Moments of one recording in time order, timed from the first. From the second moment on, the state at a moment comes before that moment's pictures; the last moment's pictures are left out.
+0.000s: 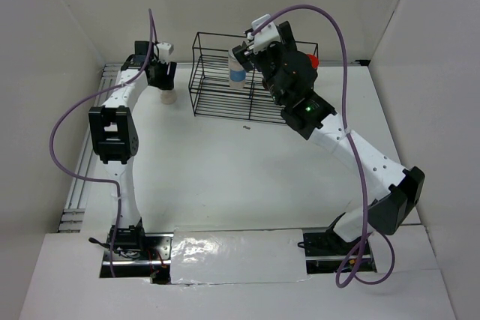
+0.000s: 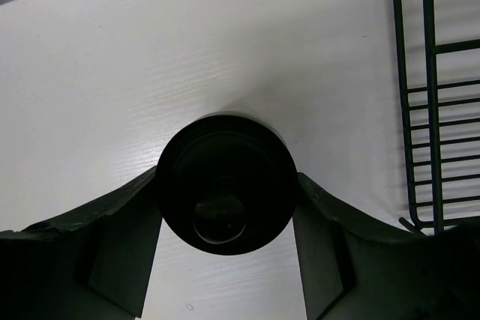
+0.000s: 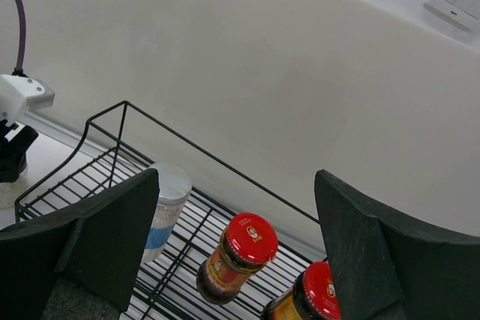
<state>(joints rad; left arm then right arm) 0.02 2.26 2.02 -0.55 0.13 0.21 0.72 1.46 1.54 0.17 0.41 -0.50</state>
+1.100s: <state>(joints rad) -0.12 1.74 2.15 -0.83 0.39 0.33 0.71 1.28 1.37 0.14 0.42 -0.47</state>
